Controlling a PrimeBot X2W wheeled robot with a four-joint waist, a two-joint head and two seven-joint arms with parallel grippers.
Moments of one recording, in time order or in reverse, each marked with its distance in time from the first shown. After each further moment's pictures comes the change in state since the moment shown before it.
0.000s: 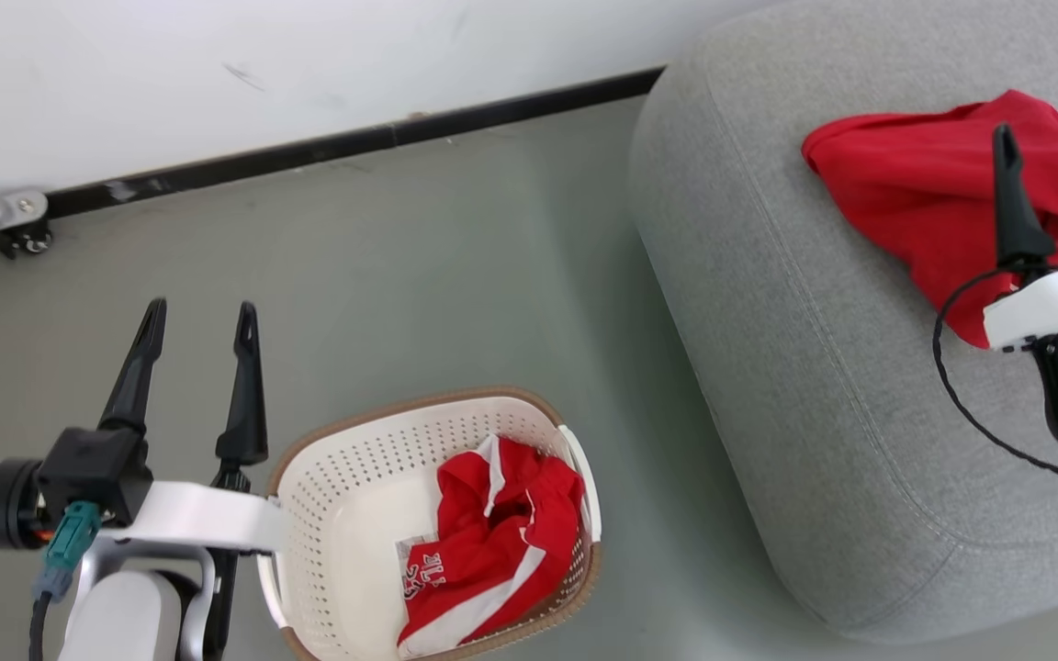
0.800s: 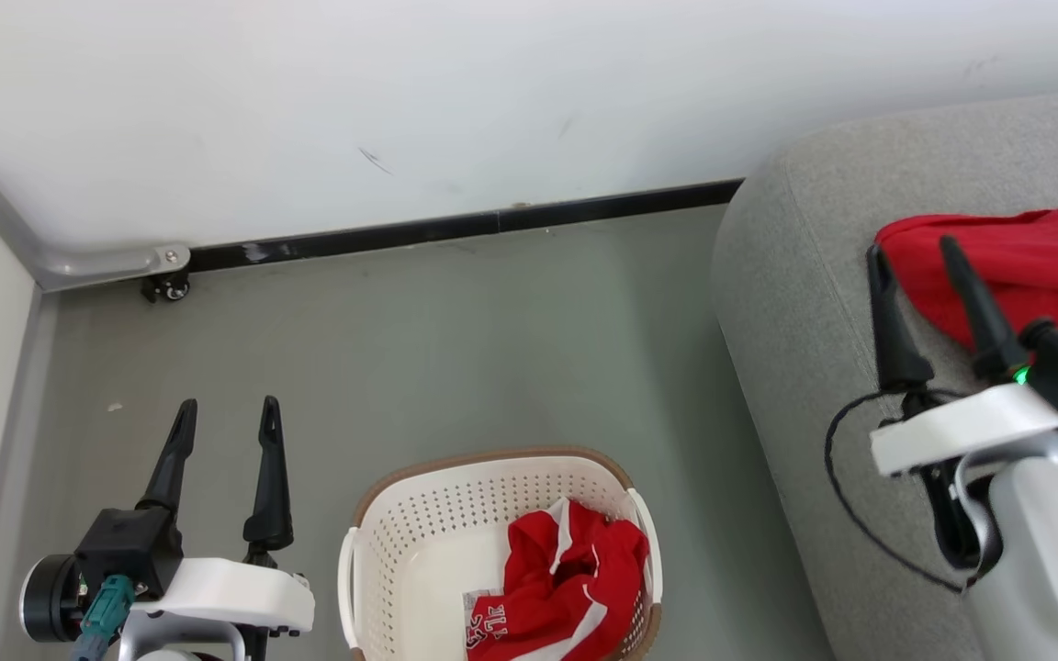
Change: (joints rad) left arm 0.144 -0.064 0.015 0.020 -0.024 0.022 -0.001; right arm 0.260 0.143 -0.030 -0.258 -0.095 0.000 -0.002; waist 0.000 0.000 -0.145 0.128
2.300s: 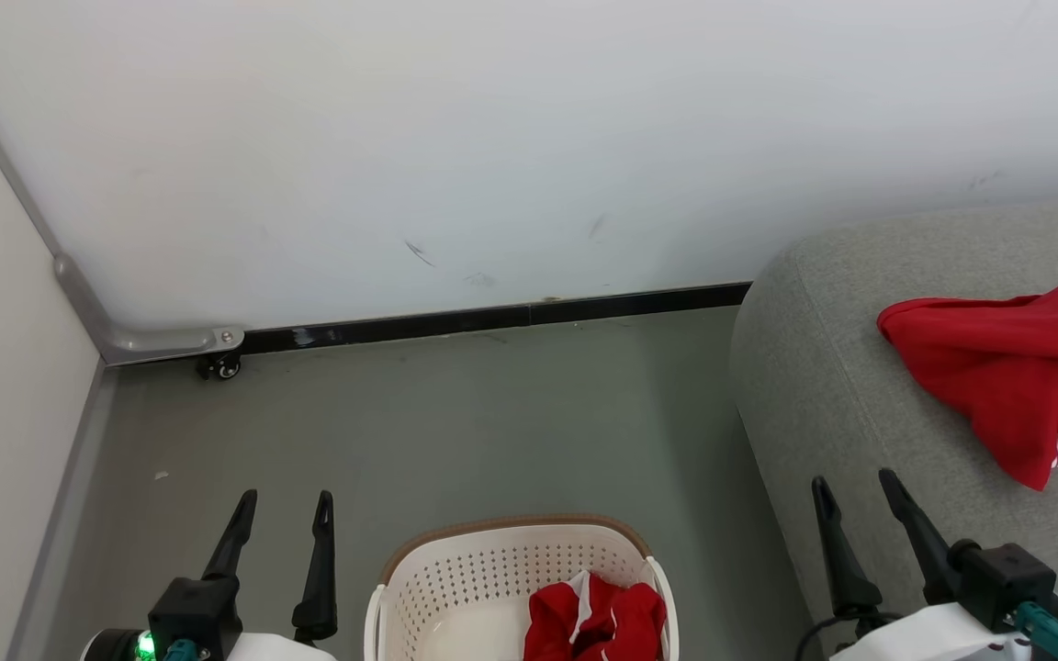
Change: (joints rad) left arm 0.107 -0.025 -0.053 0.065 0.039 -0.019 0.000; right arm 0.434 0.152 -0.068 -0.188 -0.149 0.000 0.065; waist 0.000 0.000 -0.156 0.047
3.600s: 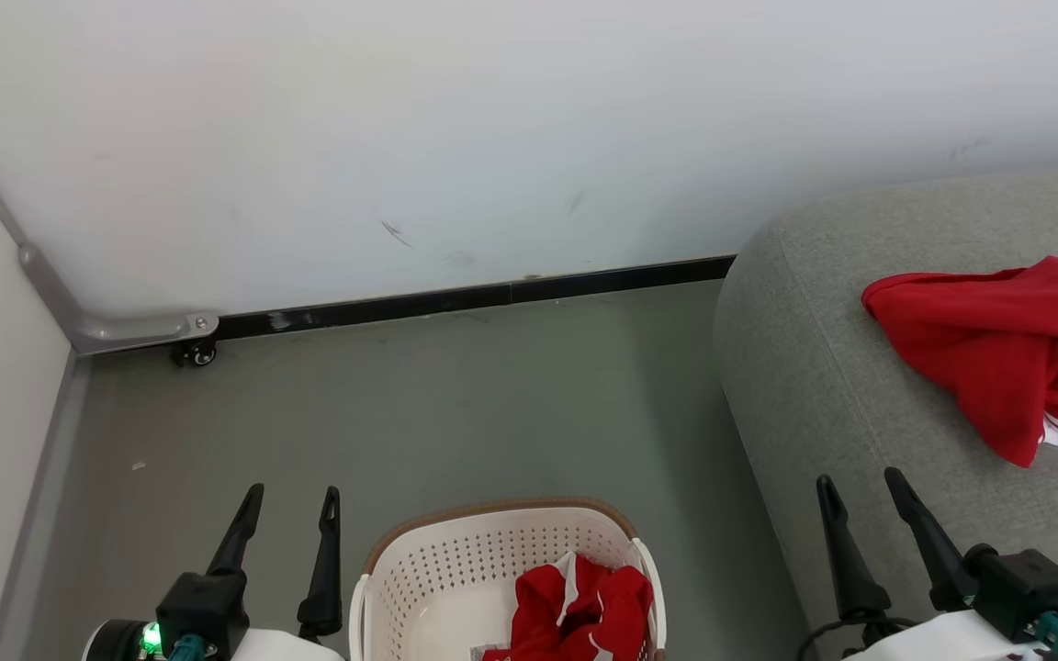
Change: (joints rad) left arm -0.006 0.001 -0.005 0.002 0.022 -0.010 0.000; right arm 0.067 0.009 -0.003 -0.133 0.031 0.000 0.061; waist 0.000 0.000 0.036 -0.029
